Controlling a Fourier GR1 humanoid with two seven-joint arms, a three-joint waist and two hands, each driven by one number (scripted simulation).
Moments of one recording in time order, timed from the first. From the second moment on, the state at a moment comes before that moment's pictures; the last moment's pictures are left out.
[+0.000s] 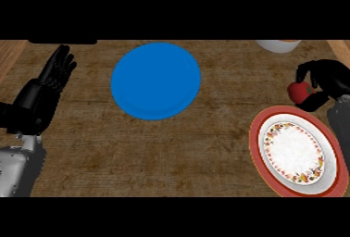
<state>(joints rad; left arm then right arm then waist) -0.30 0.36 0.00 -1.59 0.13 0.01 0.11 -0.65 -0.48 -0.15 -0.84 1.11 0.09 -0.16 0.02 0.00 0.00</state>
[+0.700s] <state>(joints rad) -0.28 0.36 0.03 -1.60 0.12 0.00 0.12 -0.78 -0.25 -0.19 -1.16 0.81 0.29 -0.17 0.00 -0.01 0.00</state>
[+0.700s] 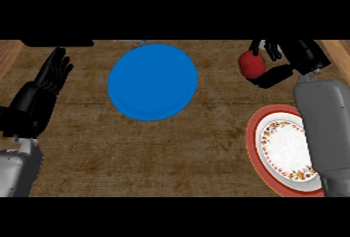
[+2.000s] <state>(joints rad) -0.33 0.30 0.02 -1.57 0.09 -0.05 0.10 -1.22 0.00 0.17 -0.58 0.60 -0.10 0.10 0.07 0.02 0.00</state>
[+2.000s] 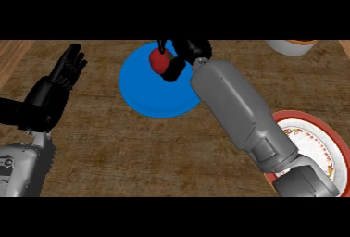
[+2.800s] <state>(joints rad) -0.41 0.27 -0.02 -1.56 0.07 -0.06 0.13 -1.24 0.00 0.23 -0.37 0.29 -0.22 -0.01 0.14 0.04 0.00</state>
